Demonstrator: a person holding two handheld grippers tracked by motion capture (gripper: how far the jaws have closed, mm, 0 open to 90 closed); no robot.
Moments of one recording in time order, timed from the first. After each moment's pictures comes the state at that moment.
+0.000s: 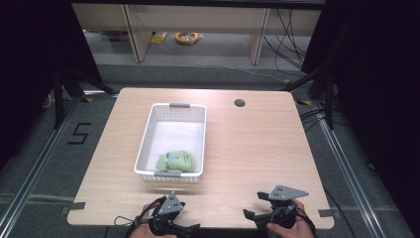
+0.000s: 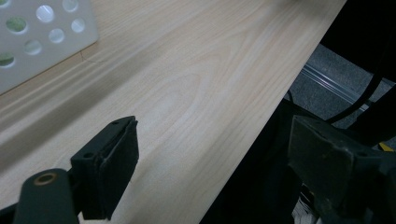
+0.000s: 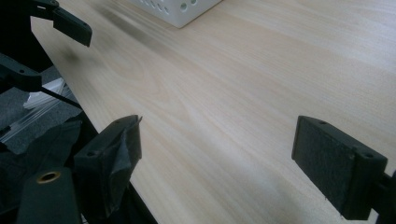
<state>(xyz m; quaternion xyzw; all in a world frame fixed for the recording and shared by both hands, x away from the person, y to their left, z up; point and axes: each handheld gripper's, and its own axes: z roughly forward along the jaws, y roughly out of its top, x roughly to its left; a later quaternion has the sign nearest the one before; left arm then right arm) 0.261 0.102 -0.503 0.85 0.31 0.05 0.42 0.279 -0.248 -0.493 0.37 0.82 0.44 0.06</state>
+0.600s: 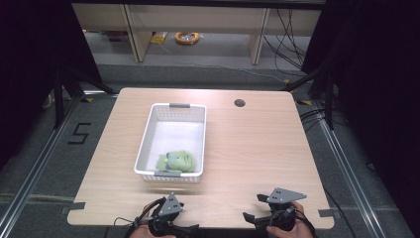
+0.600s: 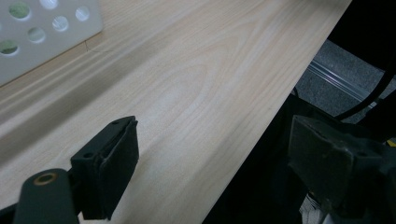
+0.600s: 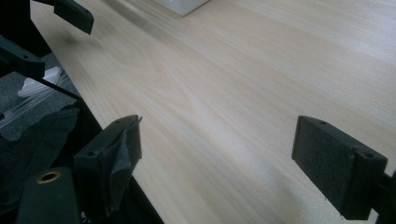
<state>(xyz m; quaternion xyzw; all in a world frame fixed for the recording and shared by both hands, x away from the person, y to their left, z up) 0.262 0.105 -0.507 0.86 0.32 0.06 0.40 0.276 -0.246 -0.498 0.35 0.83 0.43 0.07</state>
